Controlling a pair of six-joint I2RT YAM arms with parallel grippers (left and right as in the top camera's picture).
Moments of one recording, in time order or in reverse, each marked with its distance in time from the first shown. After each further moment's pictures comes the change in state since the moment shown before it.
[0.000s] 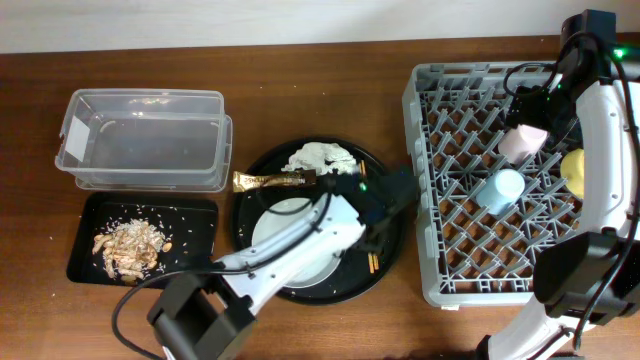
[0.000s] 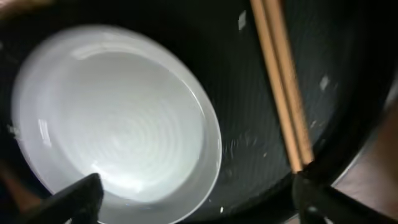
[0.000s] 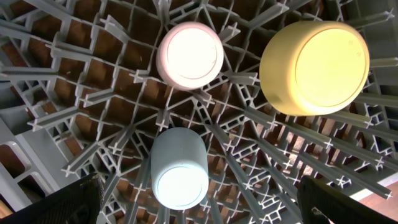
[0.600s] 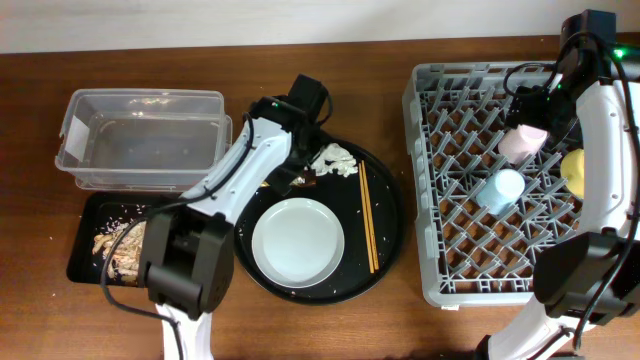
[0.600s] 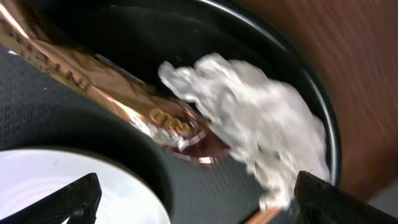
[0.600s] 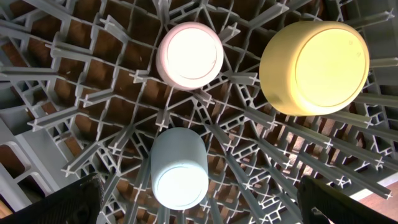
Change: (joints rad) left arm 0.448 0.174 0.175 0.137 0.187 -0.660; right arm 0.000 0.000 0.000 0.001 0.000 0.000
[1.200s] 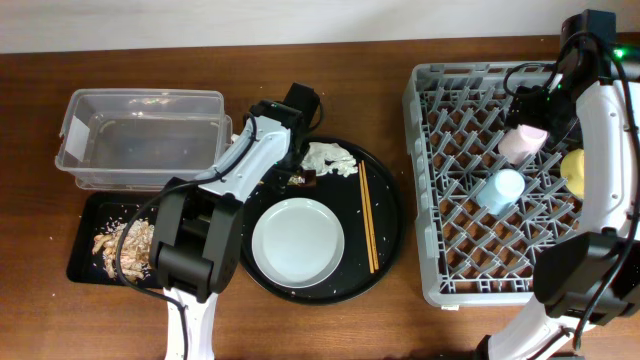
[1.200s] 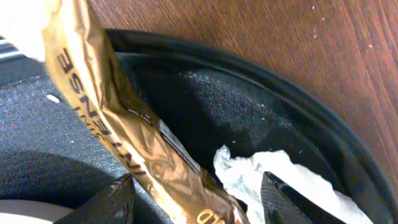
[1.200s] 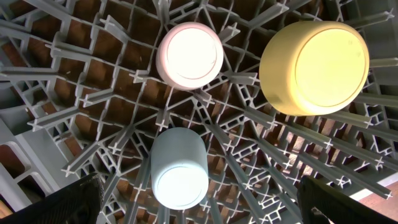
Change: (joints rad) left arm 0.038 0.109 0.000 0.004 -0.137 -0.174; right arm 0.000 0.000 0.000 0.000 0.000 0.000
